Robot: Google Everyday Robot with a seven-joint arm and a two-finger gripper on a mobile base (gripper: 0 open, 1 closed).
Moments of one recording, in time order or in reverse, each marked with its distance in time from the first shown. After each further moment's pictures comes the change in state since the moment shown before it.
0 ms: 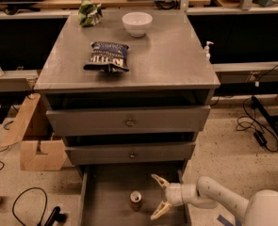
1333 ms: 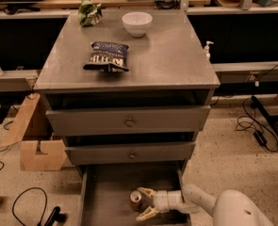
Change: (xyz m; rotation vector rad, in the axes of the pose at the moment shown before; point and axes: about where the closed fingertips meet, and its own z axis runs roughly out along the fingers) arm 0.064 0.016 0.078 -0.077 -0.045 0.080
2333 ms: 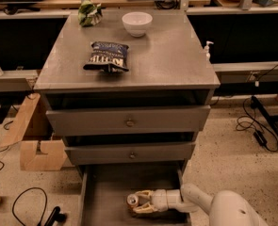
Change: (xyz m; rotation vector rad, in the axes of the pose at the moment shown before) arm -0.003 -0.006 0.008 -0.006 -0.053 0.019
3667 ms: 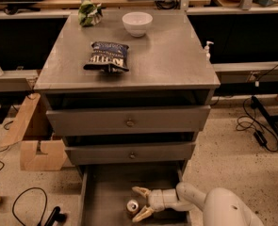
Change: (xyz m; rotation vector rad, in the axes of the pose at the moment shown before) arm 0.003 0.005 0.017 -0.052 0.006 0.013
